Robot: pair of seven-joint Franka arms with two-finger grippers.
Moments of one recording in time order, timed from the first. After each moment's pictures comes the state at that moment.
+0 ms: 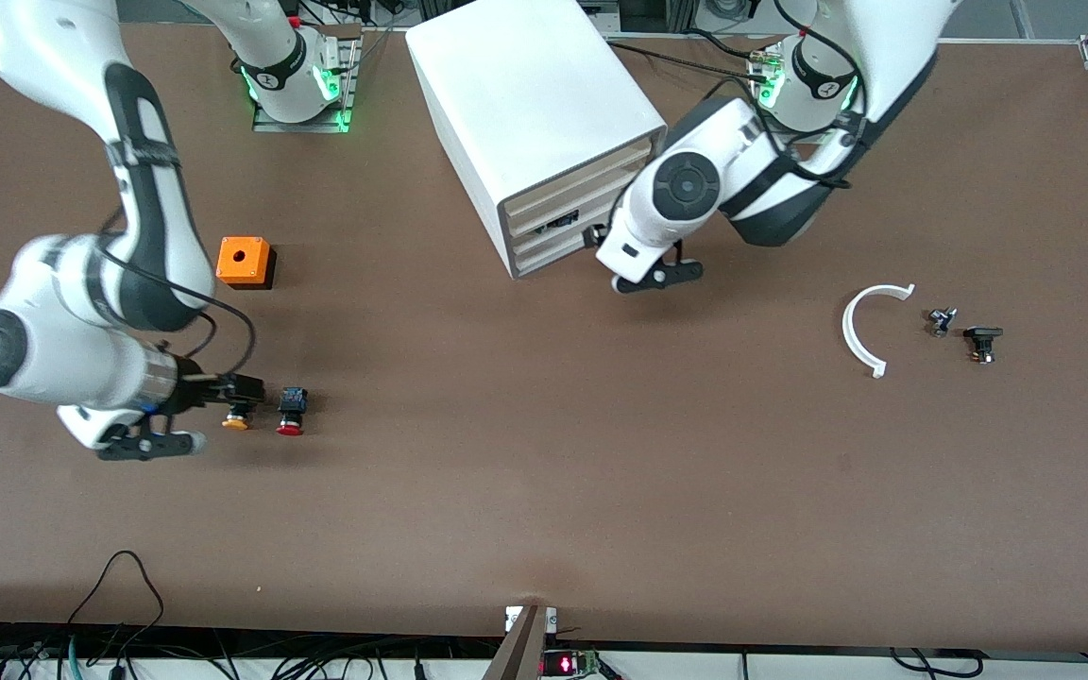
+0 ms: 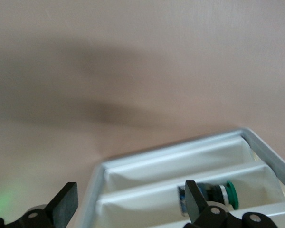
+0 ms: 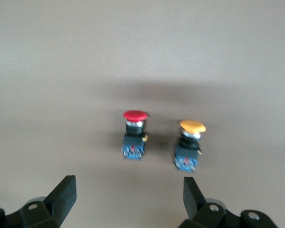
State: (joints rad) left arm 0.19 0.48 -0.91 -1.82 0.11 1.90 -0.96; right arm 0.22 0.52 -0.21 -1.48 0.21 1.92 -0.09
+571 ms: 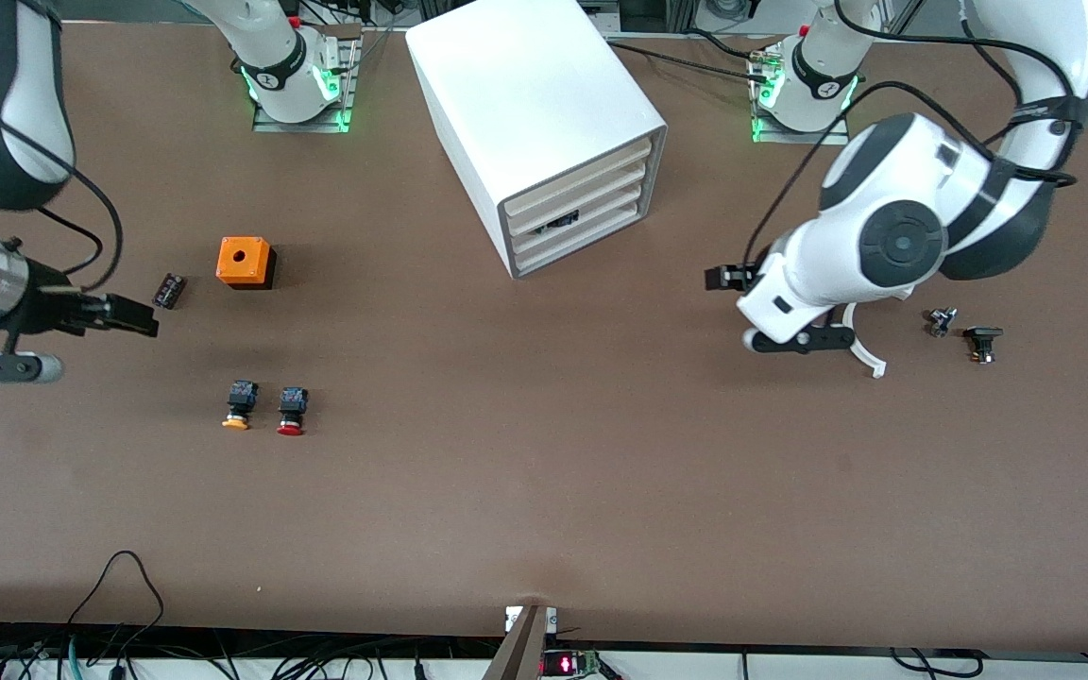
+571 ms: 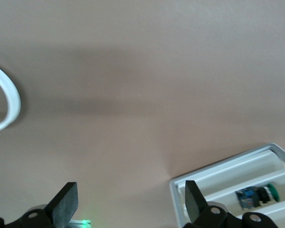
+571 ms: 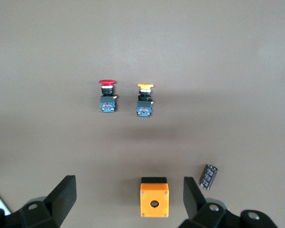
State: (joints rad) left arm 0.42 0.47 -0.91 -1.58 0.18 1.61 -0.58; right arm 0.14 0.27 -0.17 -1.48 0.07 1.68 -0.01
